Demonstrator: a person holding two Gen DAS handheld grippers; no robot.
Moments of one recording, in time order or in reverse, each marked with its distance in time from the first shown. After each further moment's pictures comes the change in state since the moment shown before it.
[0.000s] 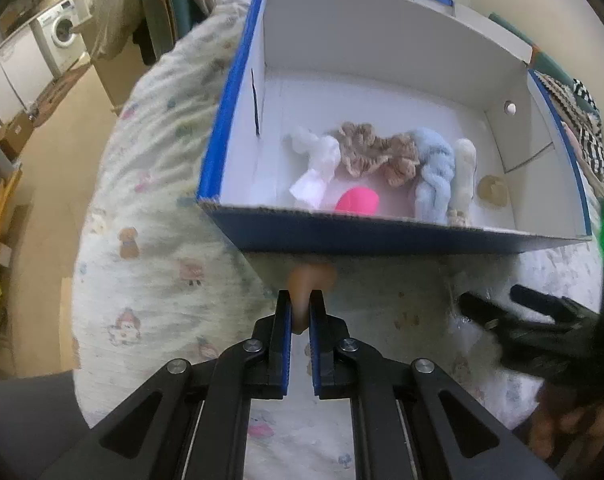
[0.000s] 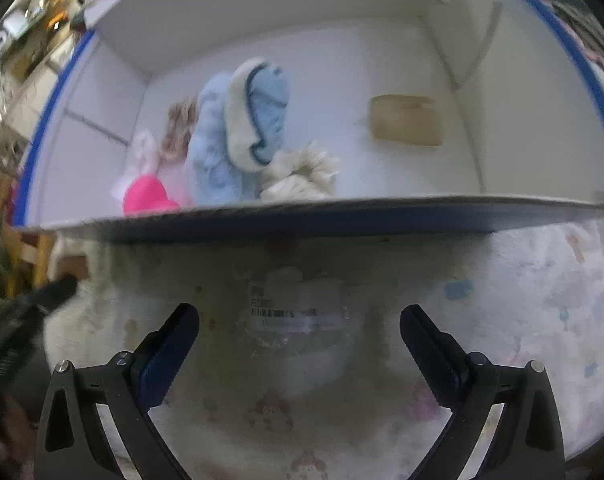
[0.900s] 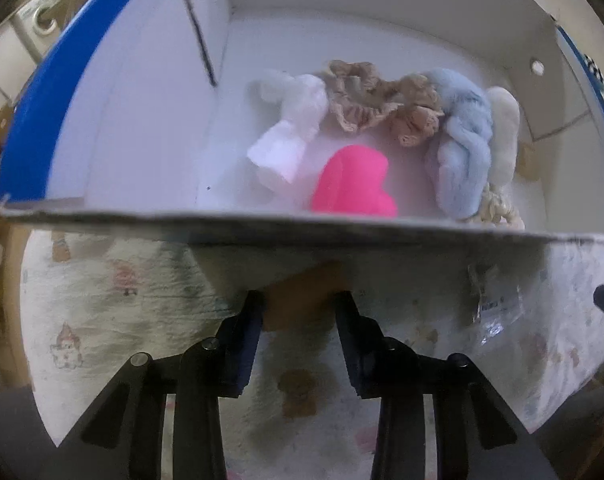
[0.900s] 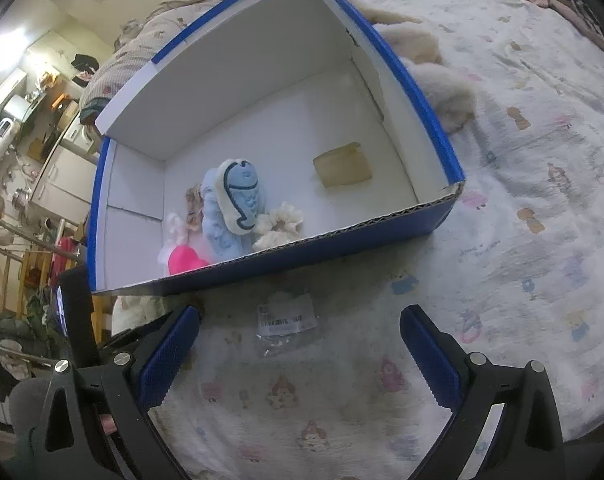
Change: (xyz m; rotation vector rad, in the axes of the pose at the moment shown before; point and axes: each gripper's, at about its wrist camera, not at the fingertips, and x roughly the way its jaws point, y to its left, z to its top) left arm 0.069 -0.022 0.008 0.037 0.132 -0.004; right arm -0.069 -0.062 -0.009 0.218 -0.128 0.188
